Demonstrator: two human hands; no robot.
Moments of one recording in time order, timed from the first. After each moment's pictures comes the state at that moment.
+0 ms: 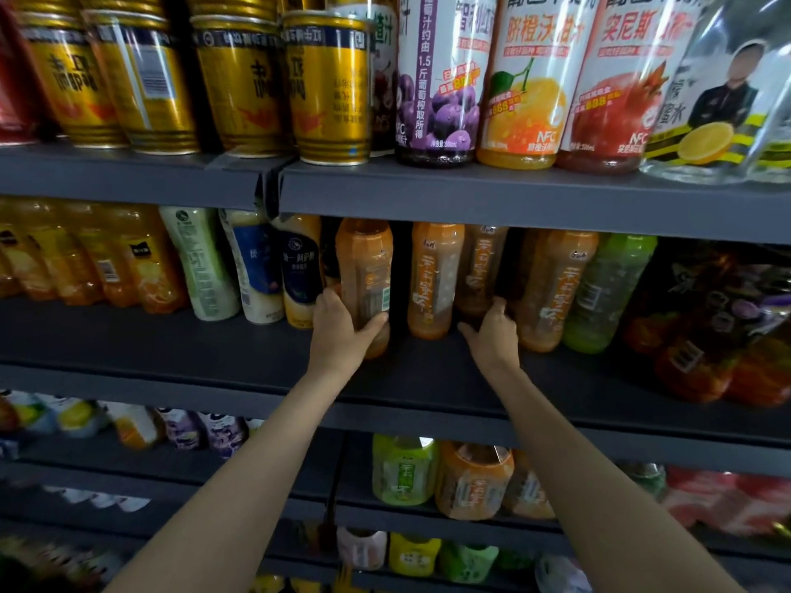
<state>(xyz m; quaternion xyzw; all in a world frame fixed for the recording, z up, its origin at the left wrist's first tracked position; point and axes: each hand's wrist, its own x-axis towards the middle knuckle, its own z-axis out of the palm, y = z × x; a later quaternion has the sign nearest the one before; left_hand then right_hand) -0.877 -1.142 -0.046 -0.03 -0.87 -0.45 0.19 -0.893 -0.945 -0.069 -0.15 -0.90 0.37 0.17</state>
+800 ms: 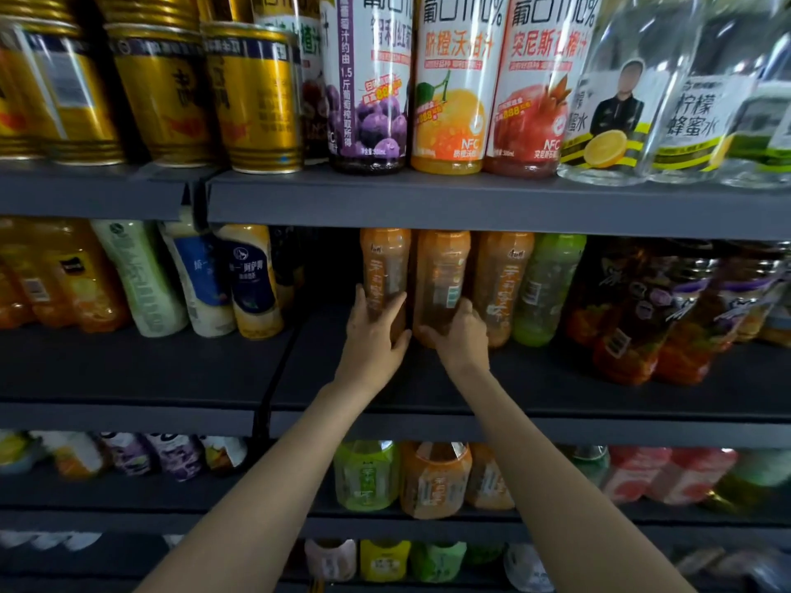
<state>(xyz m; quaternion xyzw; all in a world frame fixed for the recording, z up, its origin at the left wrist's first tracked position) -0.863 -1.066 -0.051 -0.18 -0.91 -0.35 0.11 -0.861 -0.936 -0.054 -0.14 -0.89 0.37 0.21</state>
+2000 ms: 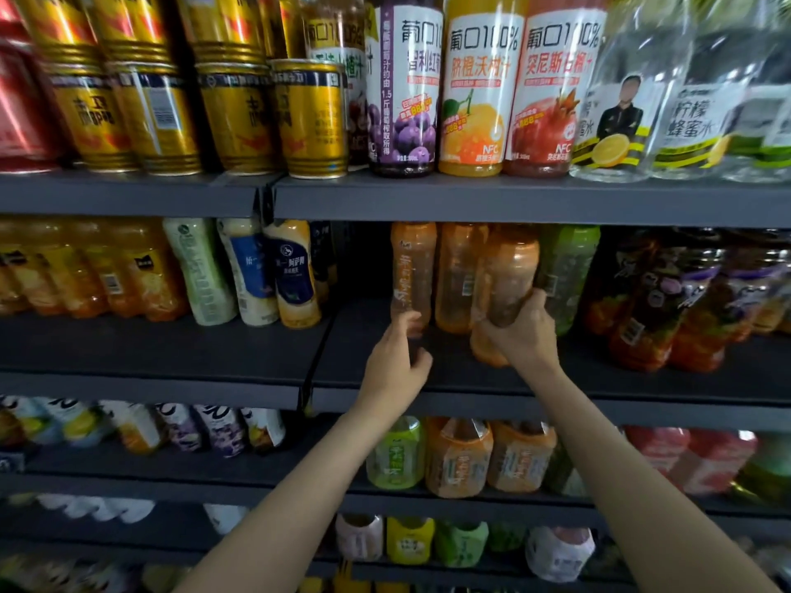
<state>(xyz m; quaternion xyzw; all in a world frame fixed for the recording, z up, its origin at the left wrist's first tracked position) -0.800 -1.087 -0.047 -0.19 -0.86 -0.45 0.12 -0.806 -0.914 -0.027 -0.15 -0.86 0.40 0.28</state>
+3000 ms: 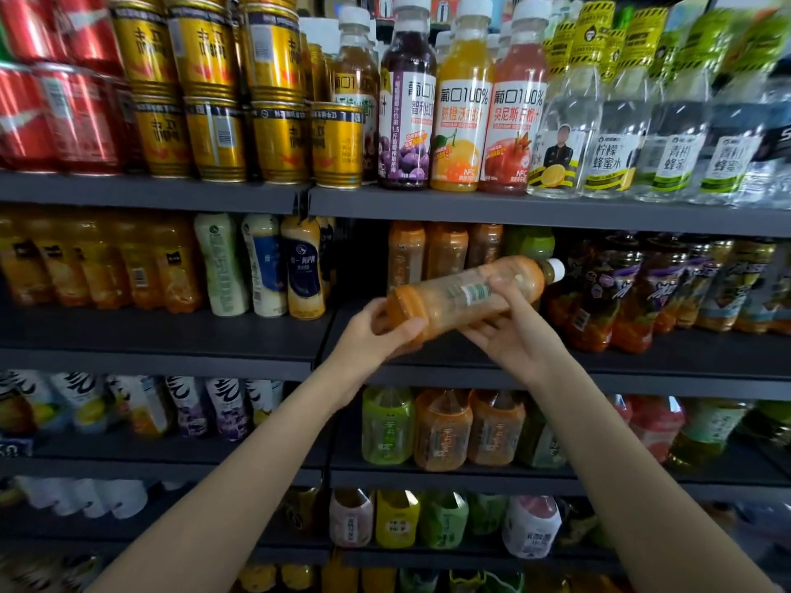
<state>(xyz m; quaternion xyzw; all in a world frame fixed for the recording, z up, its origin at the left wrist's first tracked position) -0.725 -1.136 0.002 -0.21 -0.67 -0.71 -0.05 -0.693 -0.950 0.028 -0.05 -0.42 0.90 0.04</state>
